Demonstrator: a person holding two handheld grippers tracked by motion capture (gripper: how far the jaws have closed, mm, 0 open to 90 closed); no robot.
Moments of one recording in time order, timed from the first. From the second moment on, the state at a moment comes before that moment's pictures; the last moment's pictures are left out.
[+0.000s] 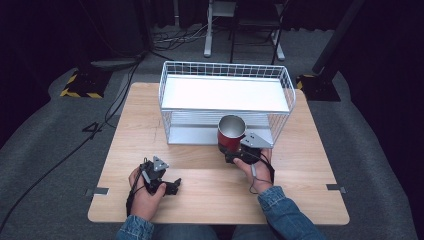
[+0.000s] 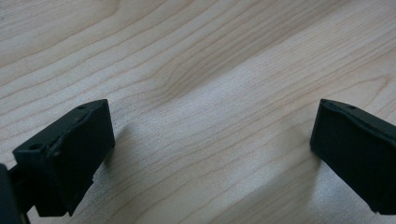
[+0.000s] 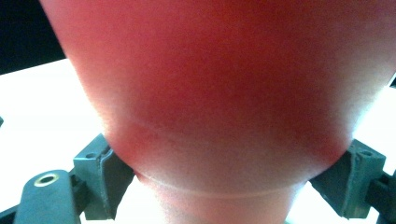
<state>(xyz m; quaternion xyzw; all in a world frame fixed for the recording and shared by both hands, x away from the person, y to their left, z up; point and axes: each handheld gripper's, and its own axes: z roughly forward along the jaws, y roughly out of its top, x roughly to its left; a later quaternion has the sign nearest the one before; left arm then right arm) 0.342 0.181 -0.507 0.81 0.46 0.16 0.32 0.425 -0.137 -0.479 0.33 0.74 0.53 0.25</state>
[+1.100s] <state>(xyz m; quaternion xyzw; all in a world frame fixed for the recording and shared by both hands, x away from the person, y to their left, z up) 0.342 0.181 -0.507 0.81 0.46 0.16 0.32 0.489 -0.115 -0.495 0.37 0.72 0.52 0.27</state>
